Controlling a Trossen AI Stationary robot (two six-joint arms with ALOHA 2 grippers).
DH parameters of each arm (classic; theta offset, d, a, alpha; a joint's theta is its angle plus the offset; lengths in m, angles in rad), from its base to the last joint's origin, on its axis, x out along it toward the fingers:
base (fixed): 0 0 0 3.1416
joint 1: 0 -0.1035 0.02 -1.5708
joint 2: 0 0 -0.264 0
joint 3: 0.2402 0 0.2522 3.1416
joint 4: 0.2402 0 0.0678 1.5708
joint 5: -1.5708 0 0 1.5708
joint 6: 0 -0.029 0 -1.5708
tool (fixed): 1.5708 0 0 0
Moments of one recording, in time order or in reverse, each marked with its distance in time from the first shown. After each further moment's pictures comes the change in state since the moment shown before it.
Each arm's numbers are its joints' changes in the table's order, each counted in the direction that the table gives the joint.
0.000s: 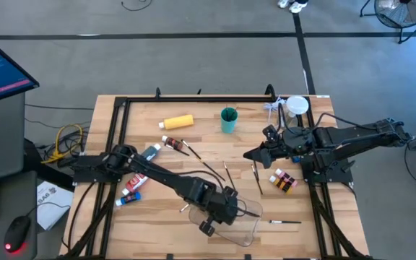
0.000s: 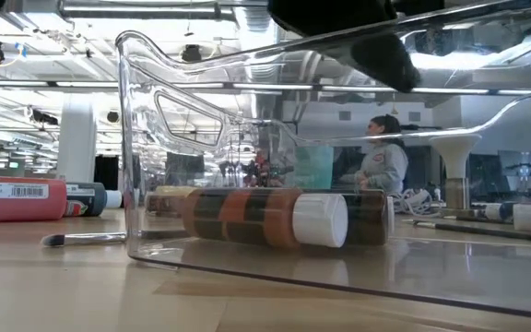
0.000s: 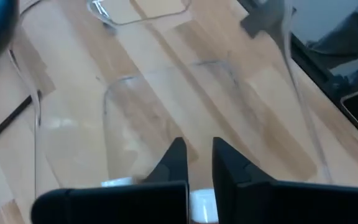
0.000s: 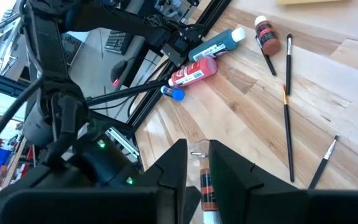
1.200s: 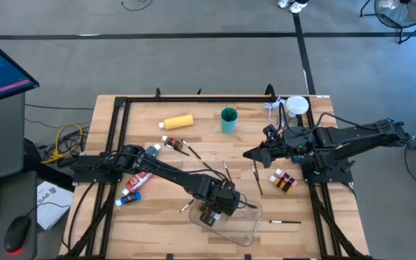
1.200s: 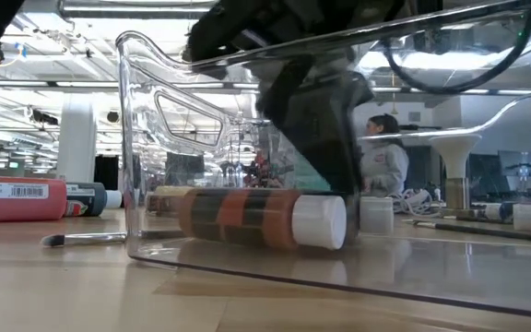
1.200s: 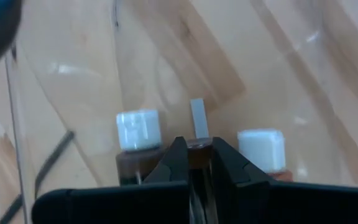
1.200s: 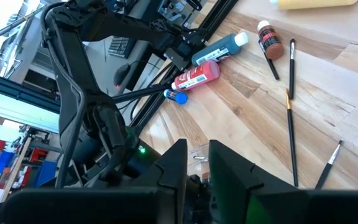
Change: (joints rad) left arm -0.054 -0.089 0.025 0.166 0.067 -0.023; right arm 0.000 0.000 0.000 -0.017 -0.007 0.002
